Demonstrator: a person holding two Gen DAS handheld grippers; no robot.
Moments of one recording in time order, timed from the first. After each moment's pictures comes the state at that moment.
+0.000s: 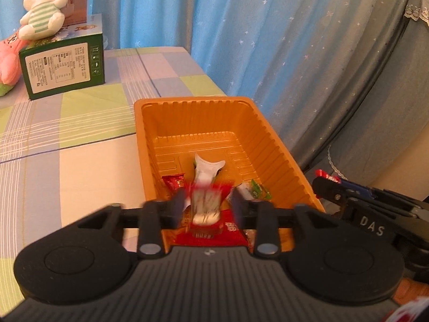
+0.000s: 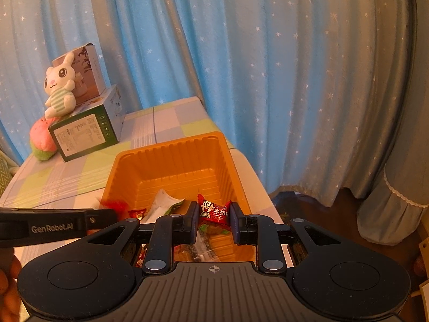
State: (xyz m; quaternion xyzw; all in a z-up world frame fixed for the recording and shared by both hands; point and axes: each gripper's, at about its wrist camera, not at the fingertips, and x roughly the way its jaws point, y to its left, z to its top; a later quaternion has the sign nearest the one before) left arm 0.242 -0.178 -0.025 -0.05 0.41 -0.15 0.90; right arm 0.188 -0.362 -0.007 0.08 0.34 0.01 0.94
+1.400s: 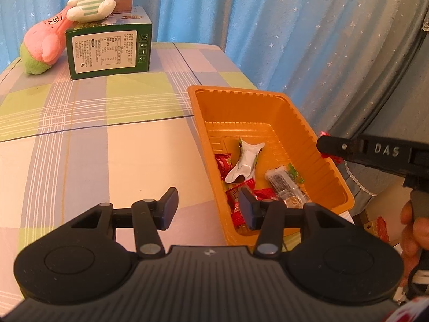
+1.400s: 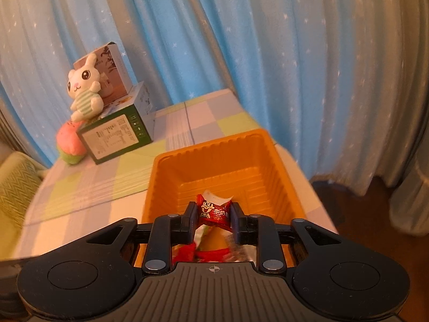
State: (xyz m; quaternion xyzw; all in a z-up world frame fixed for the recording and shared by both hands) left arm 0.207 -0.119 -0.029 -0.07 0.41 -0.11 0.90; right arm 0.216 -0.341 0.002 0.14 0.36 0.07 0.92
